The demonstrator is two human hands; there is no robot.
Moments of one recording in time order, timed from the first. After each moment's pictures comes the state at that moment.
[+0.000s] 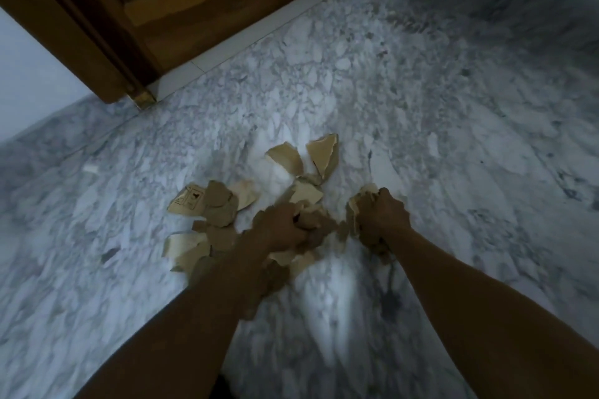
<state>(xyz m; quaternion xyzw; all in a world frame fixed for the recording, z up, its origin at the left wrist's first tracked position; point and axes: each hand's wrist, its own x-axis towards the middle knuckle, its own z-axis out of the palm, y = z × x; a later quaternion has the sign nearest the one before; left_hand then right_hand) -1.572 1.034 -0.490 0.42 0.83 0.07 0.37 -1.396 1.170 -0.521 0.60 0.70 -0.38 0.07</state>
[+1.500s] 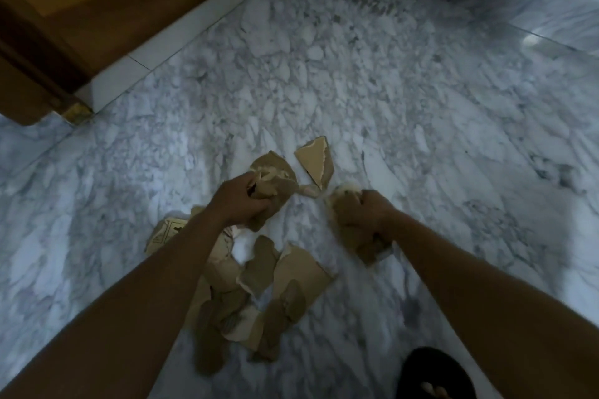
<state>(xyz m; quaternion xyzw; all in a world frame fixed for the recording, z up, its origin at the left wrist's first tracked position) -1.724 1.083 -0.494 0.49 0.78 0.14 0.37 -1.452 1.189 -0.513 0.59 0.67 -0.45 0.07</state>
